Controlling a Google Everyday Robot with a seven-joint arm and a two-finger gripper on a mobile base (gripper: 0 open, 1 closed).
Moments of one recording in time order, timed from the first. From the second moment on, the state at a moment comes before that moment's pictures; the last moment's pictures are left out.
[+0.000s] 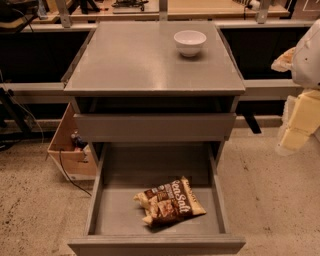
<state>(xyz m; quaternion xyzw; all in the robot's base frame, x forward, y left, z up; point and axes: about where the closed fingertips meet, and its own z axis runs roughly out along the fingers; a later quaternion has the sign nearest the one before) 0.438 -0.217 0.976 -0.60 0.78 -0.03 0.16</state>
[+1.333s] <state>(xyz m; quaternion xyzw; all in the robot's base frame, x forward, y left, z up) 0.466 -0.216 0.818 -0.62 0.76 0.11 0.18</state>
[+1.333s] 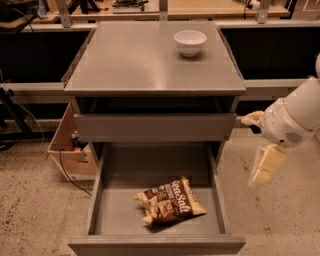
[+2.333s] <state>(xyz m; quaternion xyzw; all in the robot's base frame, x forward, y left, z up) 0.475 -0.179 0.692 -0.61 0.75 0.21 0.14</state>
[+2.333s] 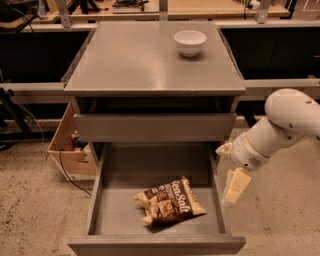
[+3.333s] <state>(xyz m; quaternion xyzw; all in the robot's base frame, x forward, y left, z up) 0.517 -0.106 0.556 -0.58 0.72 0.33 0.18</state>
